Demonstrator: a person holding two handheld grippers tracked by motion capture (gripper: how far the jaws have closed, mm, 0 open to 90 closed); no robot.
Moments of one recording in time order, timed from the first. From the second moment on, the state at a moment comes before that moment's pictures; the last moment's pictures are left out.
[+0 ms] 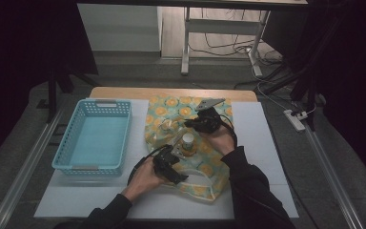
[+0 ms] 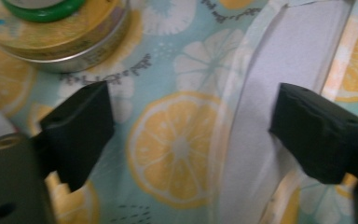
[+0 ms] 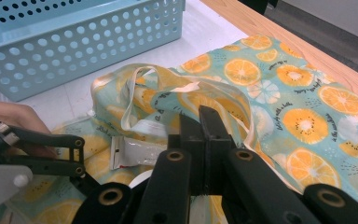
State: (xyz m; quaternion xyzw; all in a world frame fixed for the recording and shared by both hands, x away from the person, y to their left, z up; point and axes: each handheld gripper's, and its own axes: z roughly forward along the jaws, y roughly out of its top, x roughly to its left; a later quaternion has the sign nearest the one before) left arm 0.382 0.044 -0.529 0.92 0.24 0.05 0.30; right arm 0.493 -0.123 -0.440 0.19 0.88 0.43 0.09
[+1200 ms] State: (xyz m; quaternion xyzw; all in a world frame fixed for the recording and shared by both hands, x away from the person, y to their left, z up) left arm 0.390 0.062 -0.501 0.89 0.31 -0.01 0.35; right arm 0.489 -0.125 -0.433 0.18 0.88 0.43 0.08
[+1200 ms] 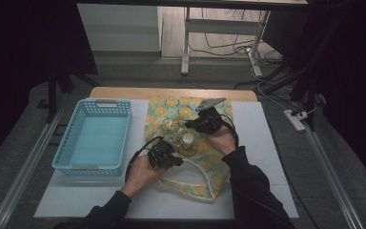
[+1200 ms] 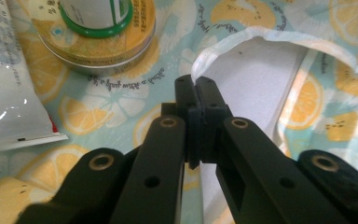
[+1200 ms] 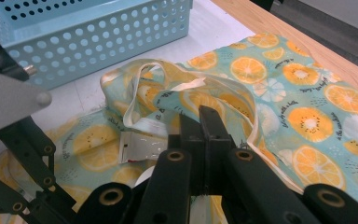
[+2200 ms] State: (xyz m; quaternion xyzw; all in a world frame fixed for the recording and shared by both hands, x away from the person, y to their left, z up) left arm 0.414 0.089 -0.417 0.86 0.32 -0.02 0.39; right arm 0.478 -0.130 -0.396 0.18 0.88 0.43 0.08
